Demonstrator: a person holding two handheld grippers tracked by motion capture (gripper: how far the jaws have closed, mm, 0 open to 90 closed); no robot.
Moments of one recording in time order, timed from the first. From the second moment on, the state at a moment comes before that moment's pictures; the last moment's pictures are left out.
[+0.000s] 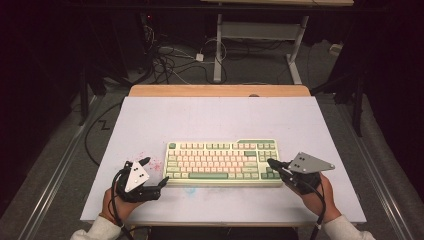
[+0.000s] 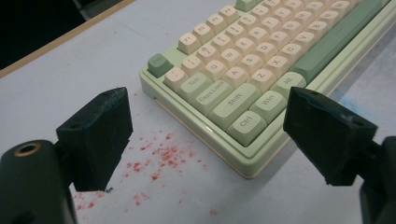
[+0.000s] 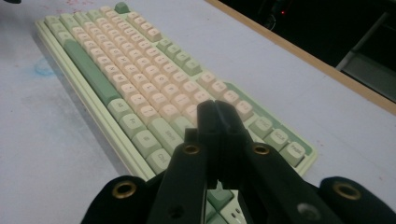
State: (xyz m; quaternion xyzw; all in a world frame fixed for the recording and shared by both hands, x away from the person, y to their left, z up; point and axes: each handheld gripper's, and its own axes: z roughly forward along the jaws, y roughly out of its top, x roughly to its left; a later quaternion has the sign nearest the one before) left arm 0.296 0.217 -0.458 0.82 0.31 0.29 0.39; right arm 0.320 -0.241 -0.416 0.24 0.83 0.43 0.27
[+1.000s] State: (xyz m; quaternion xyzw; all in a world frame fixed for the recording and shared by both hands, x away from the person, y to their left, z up) left arm 0.296 0.214 -0.461 0.82 0.31 0.28 0.39; right arm 0.342 -0.200 -0.443 0.23 0.87 0.37 0.22
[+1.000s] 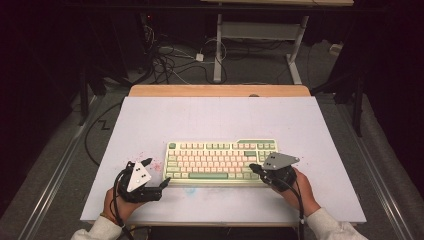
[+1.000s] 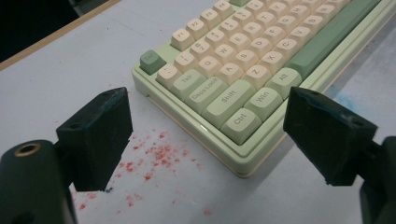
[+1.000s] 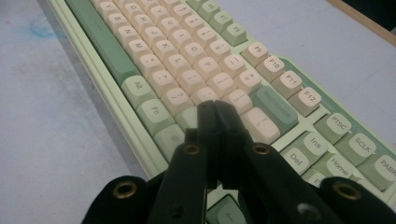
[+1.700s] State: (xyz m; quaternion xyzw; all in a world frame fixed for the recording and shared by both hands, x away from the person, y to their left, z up) left arm 0.296 0.213 -0.461 0.82 0.30 0.28 0.39; right arm 0.350 -0.191 -0.449 0.24 0.88 0.35 0.21
